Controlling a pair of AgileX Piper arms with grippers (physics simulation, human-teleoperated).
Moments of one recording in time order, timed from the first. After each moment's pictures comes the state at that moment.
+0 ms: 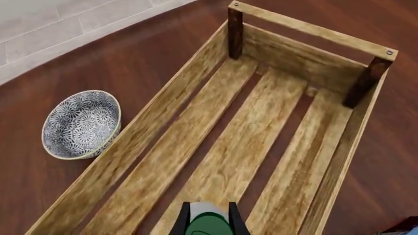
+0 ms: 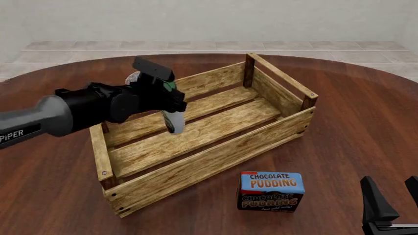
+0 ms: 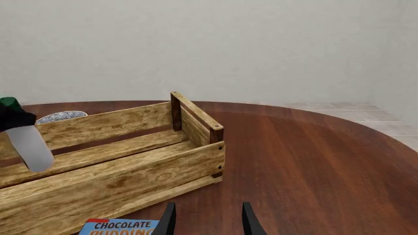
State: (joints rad) left arm -0.43 1.67 -1.18 0.10 0.10; right arm 0.00 0.00 0.00 0.00 0.00
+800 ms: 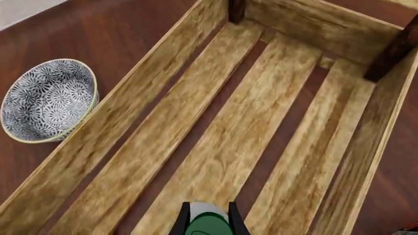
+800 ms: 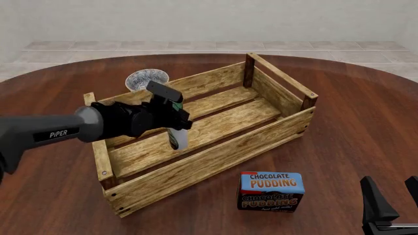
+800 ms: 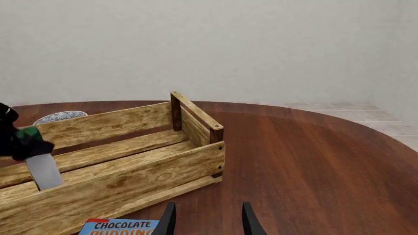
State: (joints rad) left arm -0.44 1.84 -1.15 0.01 0.09; right arm 0.00 0.00 0.00 0.00 0.00
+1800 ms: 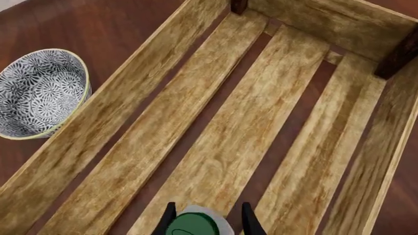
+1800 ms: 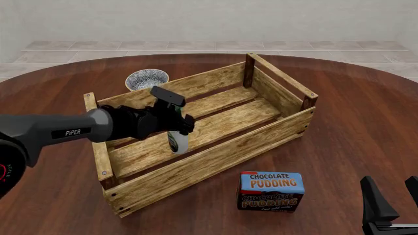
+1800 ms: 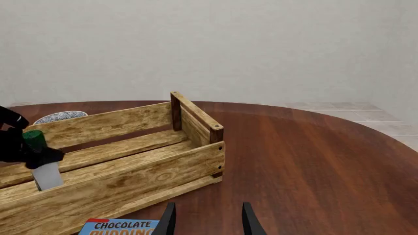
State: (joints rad) left arm -0.43 1.91 -1.18 -0.01 0.10; right arm 0.00 0.00 0.00 0.00 0.00
